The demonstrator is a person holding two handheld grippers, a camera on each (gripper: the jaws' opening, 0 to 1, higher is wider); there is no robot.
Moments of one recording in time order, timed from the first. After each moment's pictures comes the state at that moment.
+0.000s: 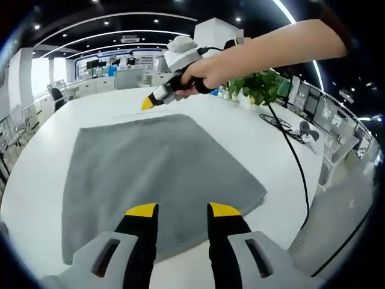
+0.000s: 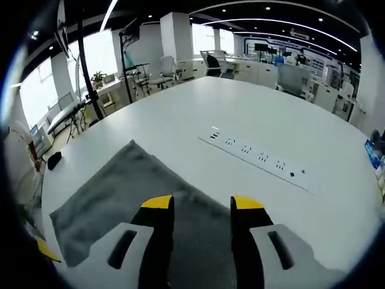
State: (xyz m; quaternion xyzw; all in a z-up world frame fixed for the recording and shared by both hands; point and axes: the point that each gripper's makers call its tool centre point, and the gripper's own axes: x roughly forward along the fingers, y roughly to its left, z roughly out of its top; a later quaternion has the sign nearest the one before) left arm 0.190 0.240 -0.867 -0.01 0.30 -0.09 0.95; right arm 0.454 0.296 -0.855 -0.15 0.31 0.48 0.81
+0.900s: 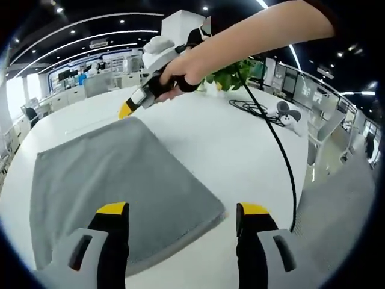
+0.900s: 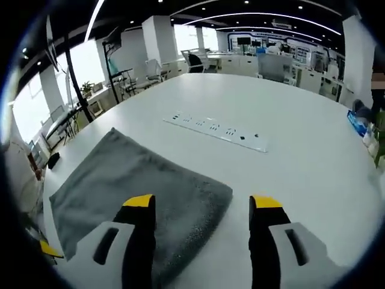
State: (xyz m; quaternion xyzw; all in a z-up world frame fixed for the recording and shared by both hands) left arm 0.216 0.140 -0.879 0.04 0.32 -0.17 0.93; right arm 0.477 0.195 -0.876 -0.11 0.33 0.45 0.82
